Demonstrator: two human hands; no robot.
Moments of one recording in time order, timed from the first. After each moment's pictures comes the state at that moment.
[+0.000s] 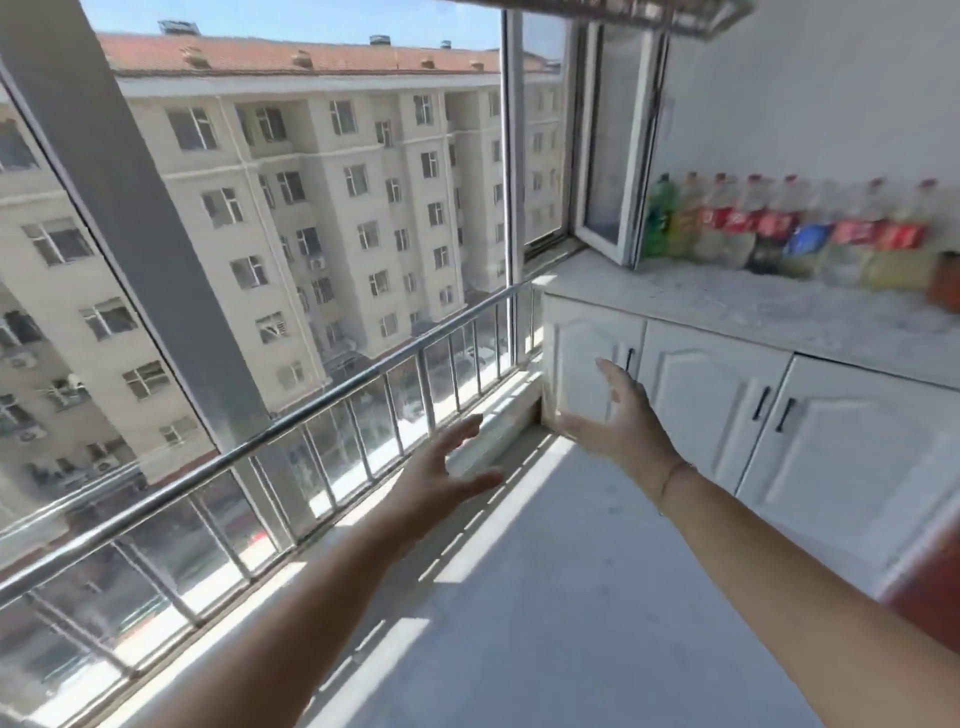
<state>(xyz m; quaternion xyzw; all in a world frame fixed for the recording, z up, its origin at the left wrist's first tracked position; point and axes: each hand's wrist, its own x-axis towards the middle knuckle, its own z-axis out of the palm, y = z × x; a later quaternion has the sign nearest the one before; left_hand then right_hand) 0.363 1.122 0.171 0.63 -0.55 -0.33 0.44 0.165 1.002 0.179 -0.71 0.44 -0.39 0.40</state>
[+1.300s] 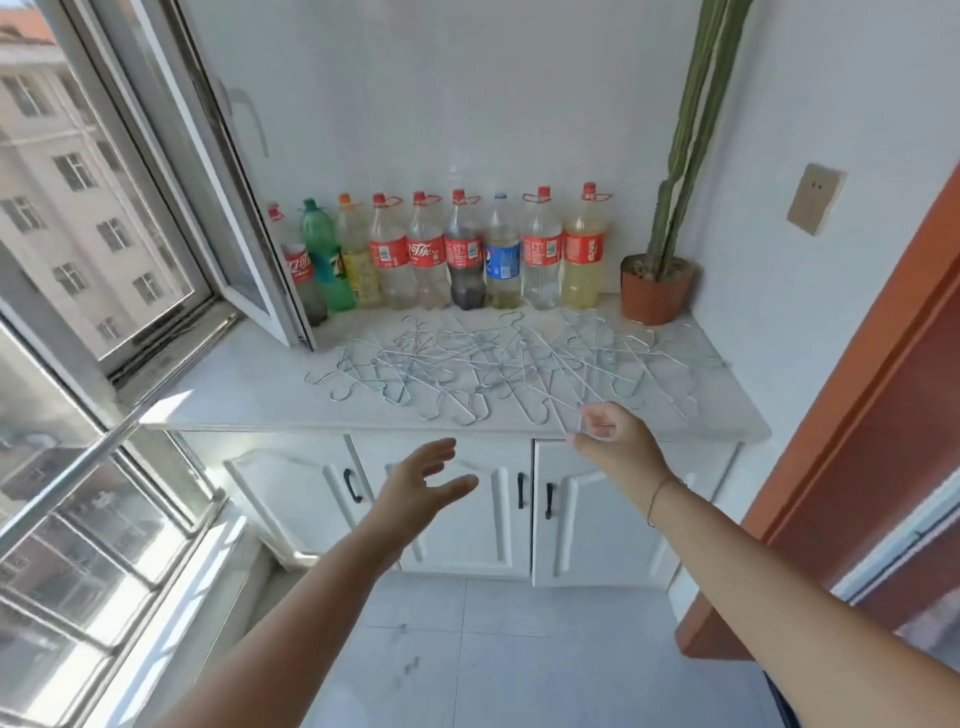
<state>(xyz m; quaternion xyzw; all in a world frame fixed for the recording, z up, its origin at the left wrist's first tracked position) 0.052 0.399 0.105 0.51 -0.64 -0.47 0.33 -0.198 0.424 0.119 -0.49 0.67 -0.46 0.32</state>
